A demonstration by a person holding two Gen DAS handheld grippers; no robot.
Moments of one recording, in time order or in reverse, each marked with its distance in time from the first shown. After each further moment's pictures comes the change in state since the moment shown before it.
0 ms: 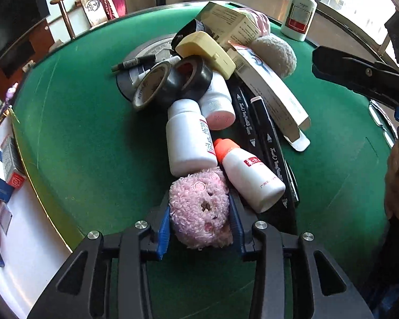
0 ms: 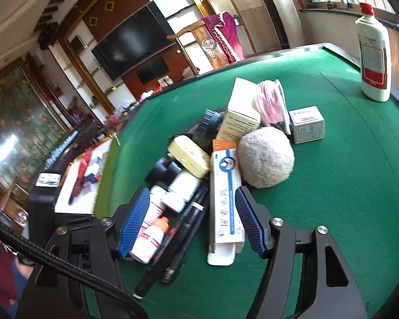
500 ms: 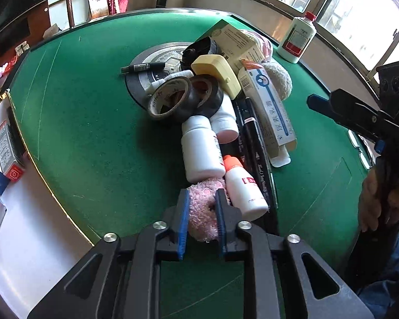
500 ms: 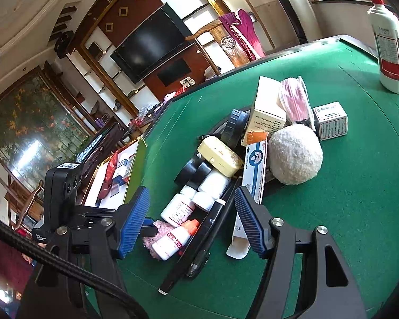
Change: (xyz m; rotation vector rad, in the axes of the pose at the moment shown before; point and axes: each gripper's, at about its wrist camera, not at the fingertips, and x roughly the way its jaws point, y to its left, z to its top) left arm -0.026 0.046 0.002 -0.091 -0.007 -0.178; right arm -0.006 0.004 0.002 0.039 -0.006 0.167
